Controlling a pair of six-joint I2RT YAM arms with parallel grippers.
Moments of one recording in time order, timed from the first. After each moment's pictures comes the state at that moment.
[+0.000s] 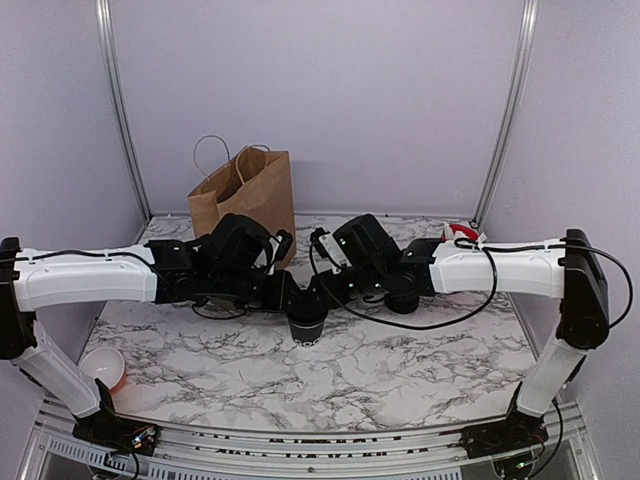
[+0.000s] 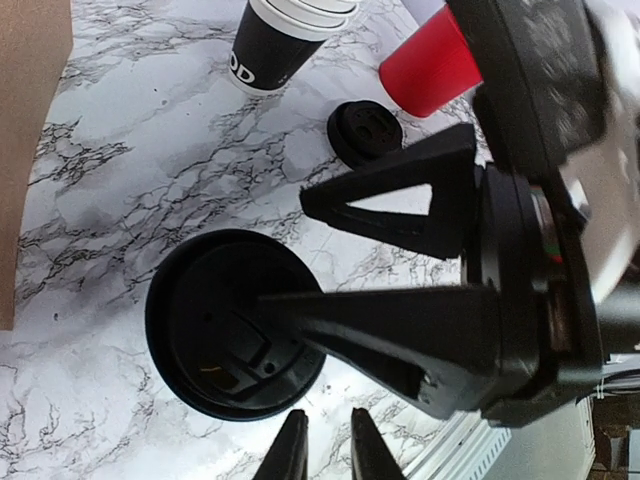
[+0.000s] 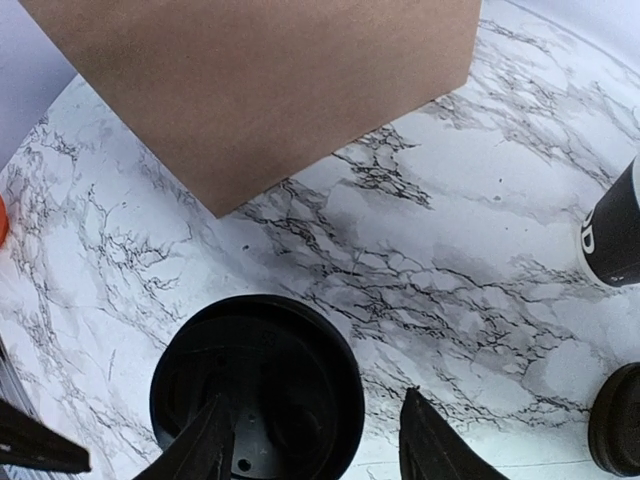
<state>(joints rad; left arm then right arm) -0.99 1.52 1.13 -0.32 0.04 -0.70 0.95 1.71 1.26 -0.29 0.08 0.33</state>
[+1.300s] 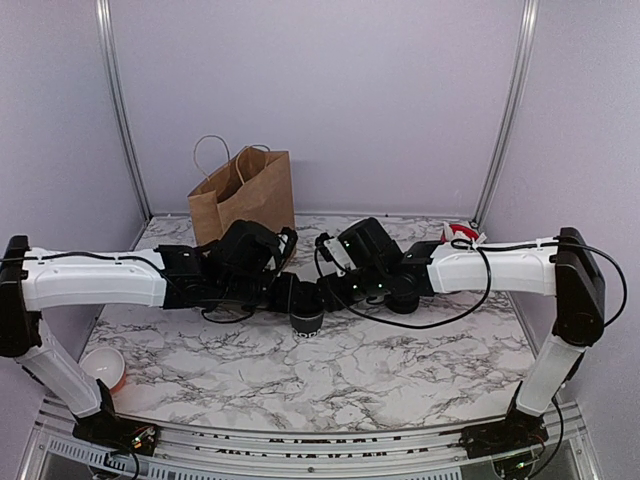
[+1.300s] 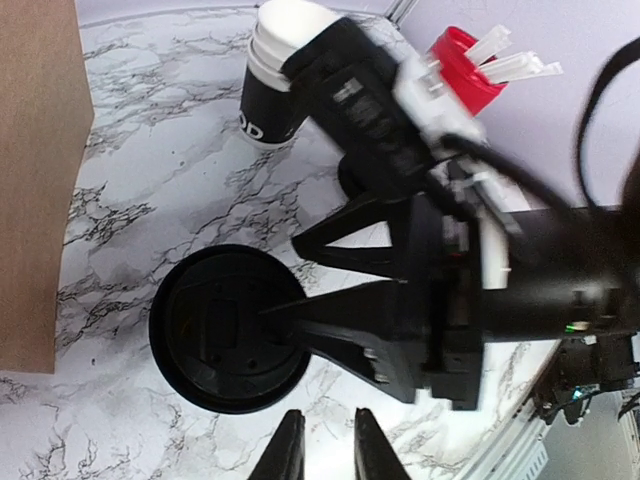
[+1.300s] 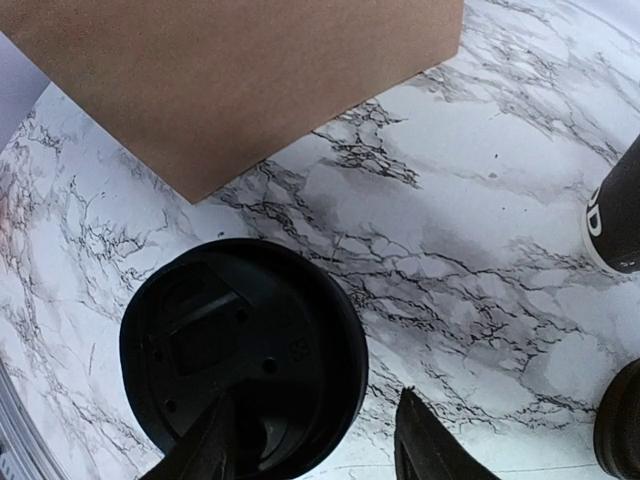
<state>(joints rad) -1.04 1.53 1.17 -0.30 -0.12 -0.62 0.90 1.74 1.23 -0.26 0.02 0.32</state>
